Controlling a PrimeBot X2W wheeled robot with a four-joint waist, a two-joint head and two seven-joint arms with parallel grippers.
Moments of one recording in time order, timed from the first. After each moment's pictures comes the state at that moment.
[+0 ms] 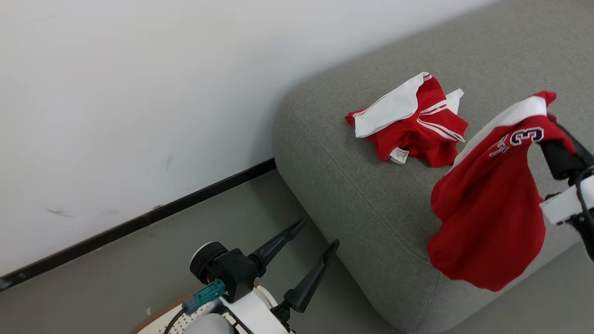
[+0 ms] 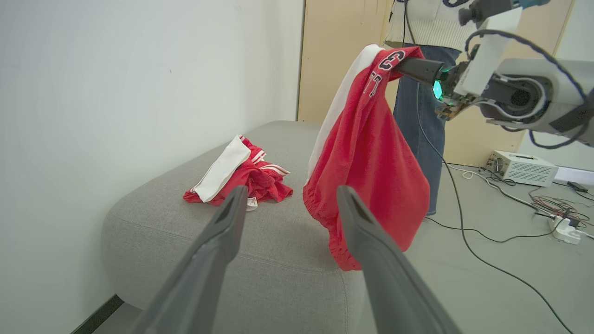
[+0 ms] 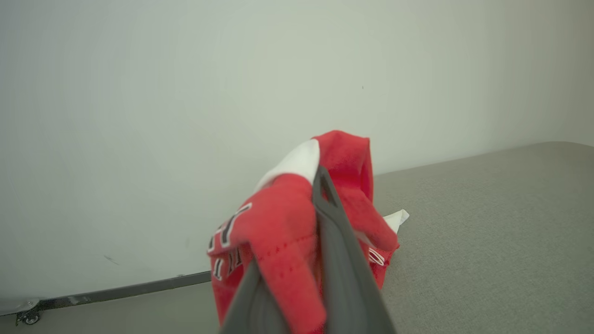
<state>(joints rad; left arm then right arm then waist) -0.32 0.12 -0.70 0.13 -0.50 -0.12 -0.25 -0.42 -0.56 0.34 0.21 0.70 0.13 -0.25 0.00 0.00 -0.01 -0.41</state>
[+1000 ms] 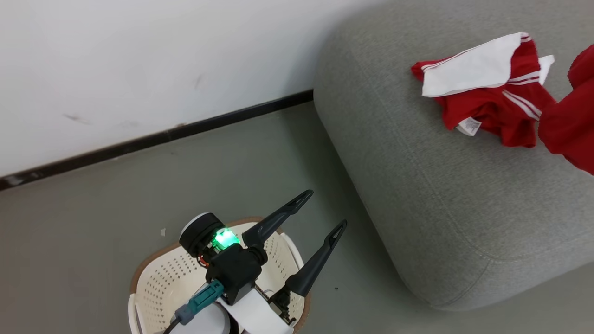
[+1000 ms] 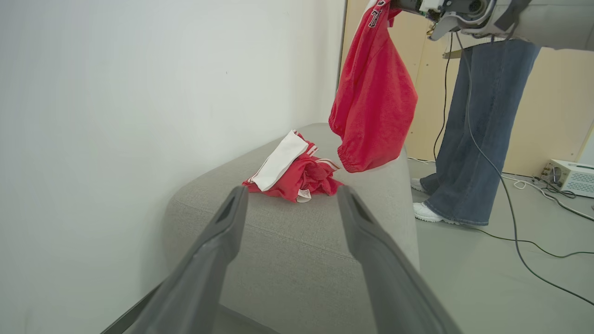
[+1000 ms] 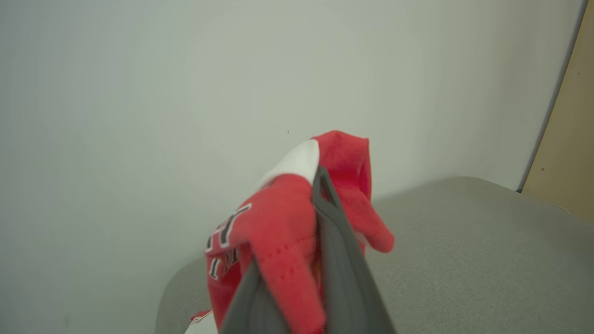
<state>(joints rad) -0.36 0.19 -0.70 -0.07 -0.37 -0.06 -0.23 -0.89 -0.71 0.17 0.55 0.68 0.13 -0.11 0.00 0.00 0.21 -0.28</state>
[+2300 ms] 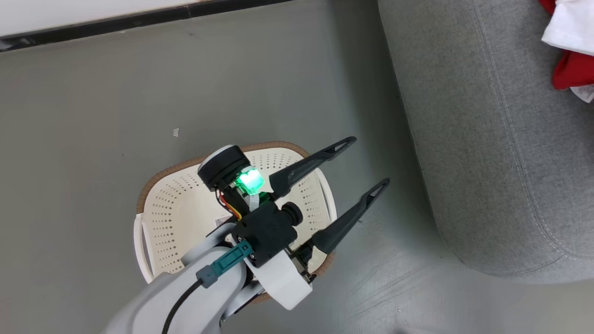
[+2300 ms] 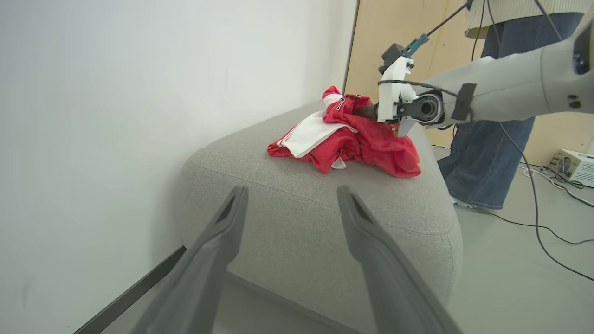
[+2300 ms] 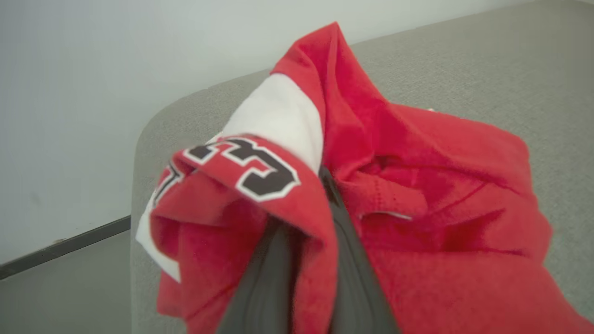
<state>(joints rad) -0.61 0.17 -0.77 -0.11 -0.31 -0.10 -0.18 -0.82 -0.55 0.09 0.82 0.63 0.13 -0.23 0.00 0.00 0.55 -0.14</state>
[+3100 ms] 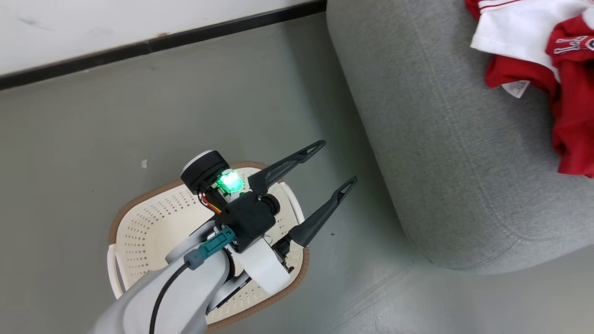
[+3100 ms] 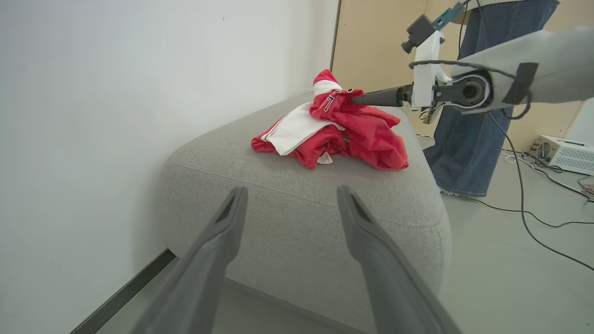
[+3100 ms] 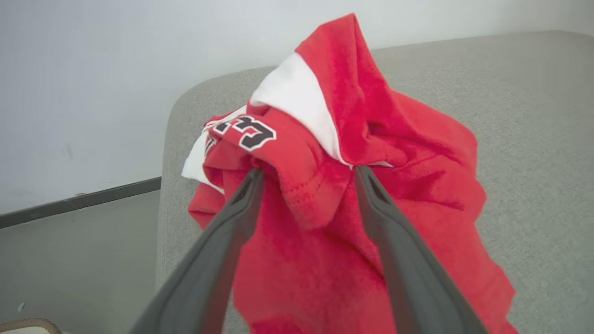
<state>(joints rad) -0.61 0.21 -0.77 0.02 -0.35 -0.12 -0.21 -0.67 -0.52 0.22 0.62 0.62 0.13 -0.24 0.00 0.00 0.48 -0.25</state>
